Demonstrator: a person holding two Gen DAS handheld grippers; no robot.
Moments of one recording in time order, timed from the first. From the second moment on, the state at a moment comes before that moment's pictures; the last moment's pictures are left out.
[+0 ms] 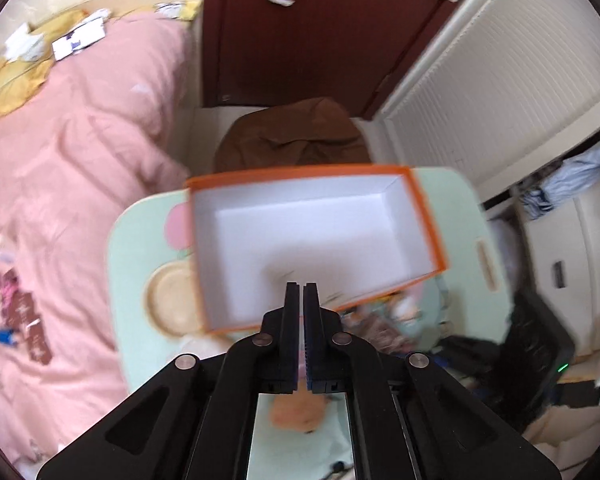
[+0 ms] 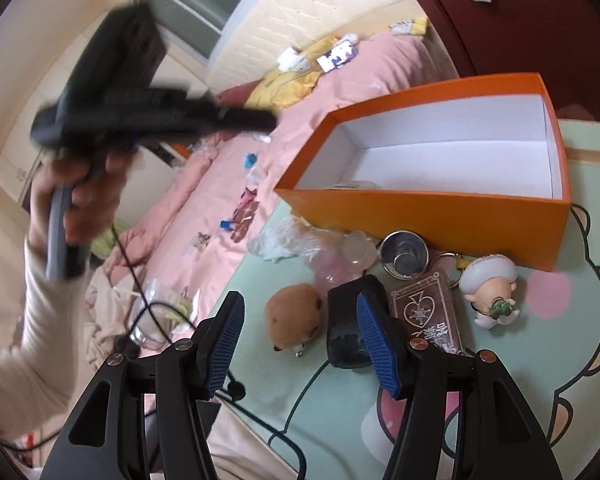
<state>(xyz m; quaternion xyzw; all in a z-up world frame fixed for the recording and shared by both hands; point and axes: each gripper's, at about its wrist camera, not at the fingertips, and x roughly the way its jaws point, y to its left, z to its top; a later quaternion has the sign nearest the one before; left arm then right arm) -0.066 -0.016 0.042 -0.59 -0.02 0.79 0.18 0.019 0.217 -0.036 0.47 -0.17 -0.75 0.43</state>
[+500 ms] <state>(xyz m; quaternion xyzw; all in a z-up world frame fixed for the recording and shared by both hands) -0.121 0.059 -0.037 -0.68 0.06 0.71 0.16 0.016 0.216 -0.039 0.47 -0.17 -0.75 0.43</state>
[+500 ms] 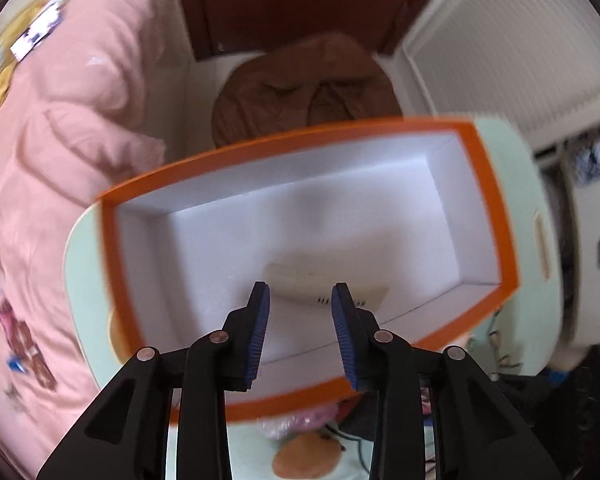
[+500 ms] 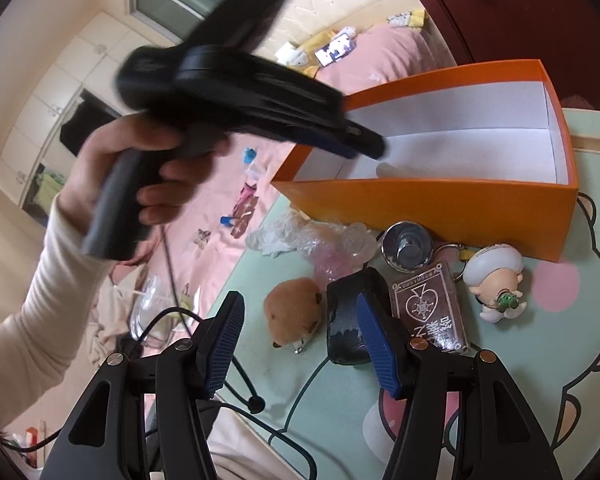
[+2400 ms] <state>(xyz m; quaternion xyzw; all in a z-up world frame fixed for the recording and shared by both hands) 0.003 -0.063 -0.044 -0.62 -0.11 0.77 0.13 0.007 0.226 -0.033 0.44 -0.15 -0.79 0.40</state>
